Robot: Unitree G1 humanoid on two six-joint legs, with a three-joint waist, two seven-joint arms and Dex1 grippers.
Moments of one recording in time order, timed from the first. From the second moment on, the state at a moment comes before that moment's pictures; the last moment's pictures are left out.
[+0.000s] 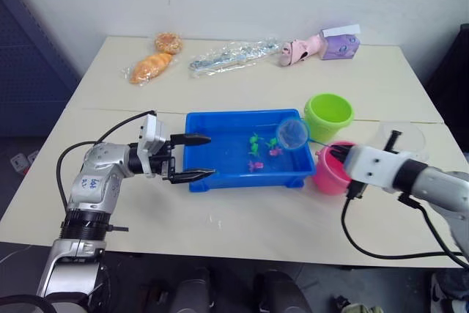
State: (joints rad) left arm -0.51 0.57 0.04 0.20 -0.47 0.19 -1.29; right arm -0.14 -1.04 0.00 -0.41 -0.05 0.18 0.66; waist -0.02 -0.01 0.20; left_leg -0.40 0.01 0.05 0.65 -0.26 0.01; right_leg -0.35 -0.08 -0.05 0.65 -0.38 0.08
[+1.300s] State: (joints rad) left arm -0.46 0.57 0.04 0.13 -0.48 0.19 -1.22; right arm -0.43 -0.90 0.19 0.02 -0.37 -0.27 0.72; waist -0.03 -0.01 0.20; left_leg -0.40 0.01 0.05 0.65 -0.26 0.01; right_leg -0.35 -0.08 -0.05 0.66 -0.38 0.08
